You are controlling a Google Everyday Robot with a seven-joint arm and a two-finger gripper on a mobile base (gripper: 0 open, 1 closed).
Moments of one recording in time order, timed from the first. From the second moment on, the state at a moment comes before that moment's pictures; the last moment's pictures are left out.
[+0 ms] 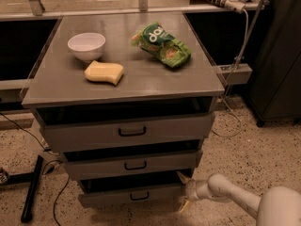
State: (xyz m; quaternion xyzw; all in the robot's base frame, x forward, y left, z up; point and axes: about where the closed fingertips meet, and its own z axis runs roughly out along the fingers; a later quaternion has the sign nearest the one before) arm 0.553 -0.158 0.181 -0.67 0.64 0.13 0.35
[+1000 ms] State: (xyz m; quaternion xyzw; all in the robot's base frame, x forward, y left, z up) arm 0.553 -0.152 0.170 -0.68 0.64 0.14 0.34
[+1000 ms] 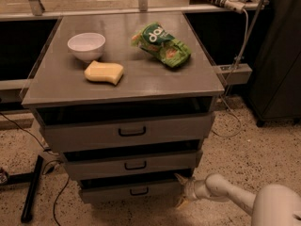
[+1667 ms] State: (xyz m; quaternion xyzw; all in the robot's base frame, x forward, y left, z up) arm 0.551 -0.151 0.176 -0.67 0.64 0.14 0.35
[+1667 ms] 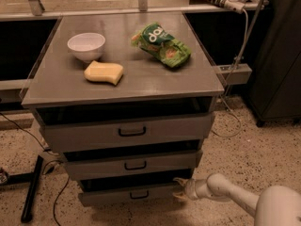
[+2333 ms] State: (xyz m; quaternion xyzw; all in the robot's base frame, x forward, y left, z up) arm 0.551 -0.154 0.189 -0.67 0.64 0.14 0.35
